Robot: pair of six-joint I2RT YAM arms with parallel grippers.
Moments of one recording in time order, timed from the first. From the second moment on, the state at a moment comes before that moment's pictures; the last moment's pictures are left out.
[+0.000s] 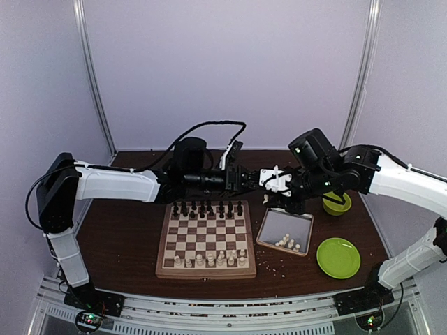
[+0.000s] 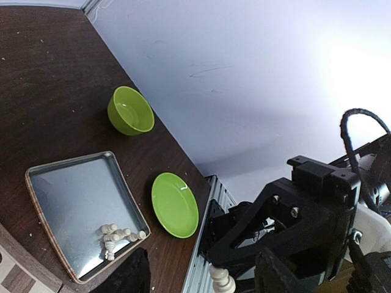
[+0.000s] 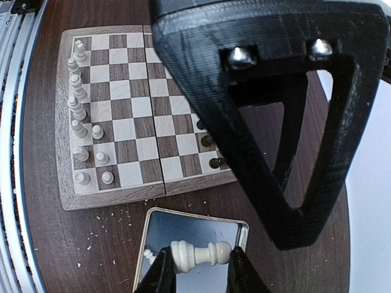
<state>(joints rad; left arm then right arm) -0.89 1.84 1.25 0.38 0.63 -0.83 0.90 1.33 1.24 -0.71 -0.03 -0.61</state>
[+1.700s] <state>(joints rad) -0.91 1.94 1.27 0.57 0.79 -0.95 0.91 1.35 1.27 -0.70 0.05 -0.61</state>
